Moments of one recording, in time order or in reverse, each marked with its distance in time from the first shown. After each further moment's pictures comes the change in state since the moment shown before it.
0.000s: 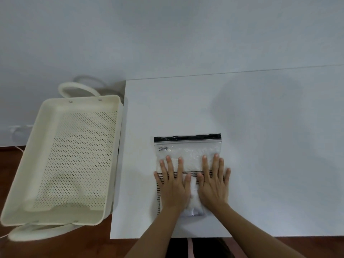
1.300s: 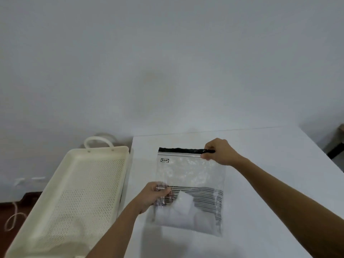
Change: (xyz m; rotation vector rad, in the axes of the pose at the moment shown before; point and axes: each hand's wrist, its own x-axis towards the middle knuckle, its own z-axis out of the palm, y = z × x) left_hand 0.038 -0.026 -0.170 -1.102 -0.471 -0.042; right_hand 0.067 -0.010 -0.294 0.352 -0.030 -0.333
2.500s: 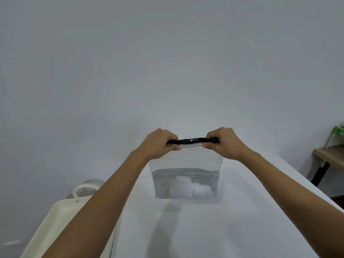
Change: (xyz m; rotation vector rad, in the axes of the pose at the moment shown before) left_hand -0.021 0.300 0.021 1.135 0.191 0.839; right_hand -0.041 -0.067 -0.135 -0.036 0.424 -0.208
